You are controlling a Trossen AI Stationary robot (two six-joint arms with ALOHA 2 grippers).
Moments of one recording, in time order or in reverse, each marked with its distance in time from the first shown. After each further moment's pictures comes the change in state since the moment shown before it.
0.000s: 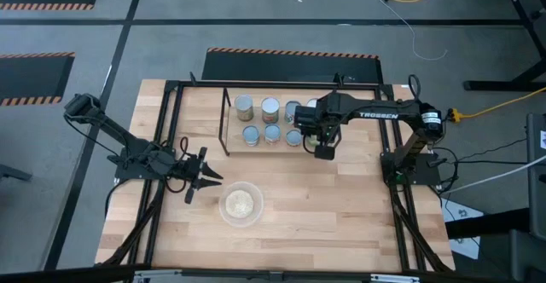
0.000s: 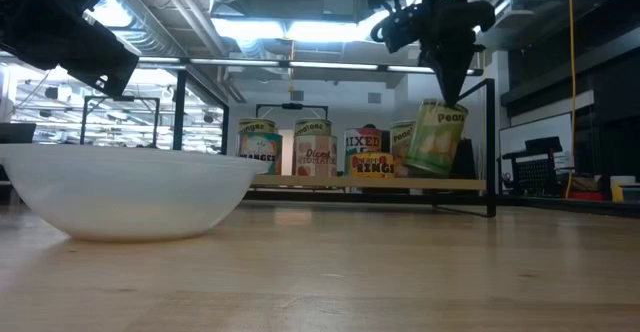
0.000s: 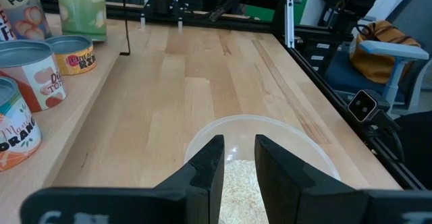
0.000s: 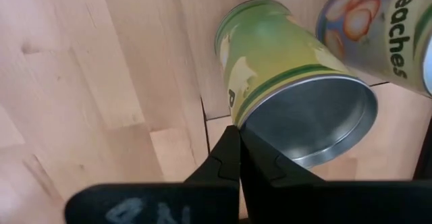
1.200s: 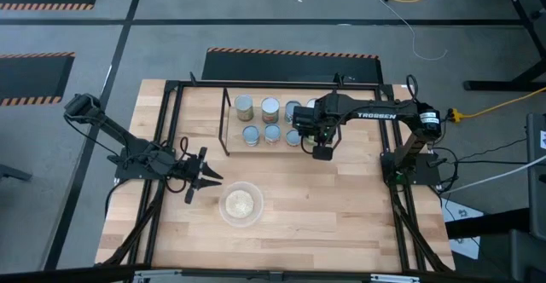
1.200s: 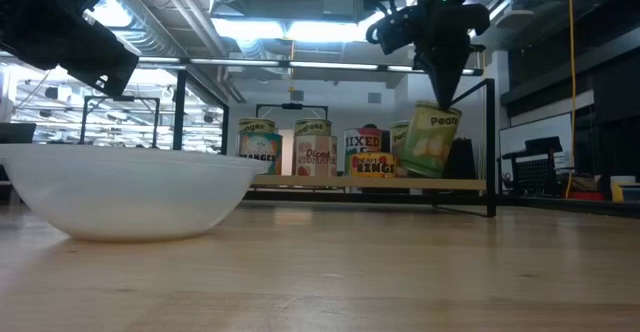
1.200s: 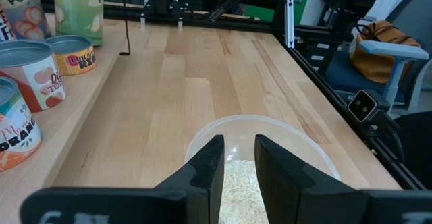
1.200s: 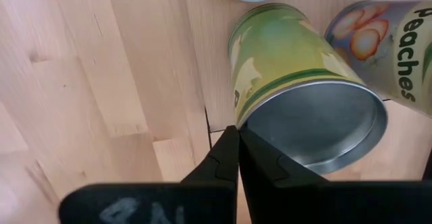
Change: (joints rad) left arm 0.000 0.000 0.000 0.000 0.000 0.000; right arm 0.000 0.014 0.000 0.037 -0.018 -0.022
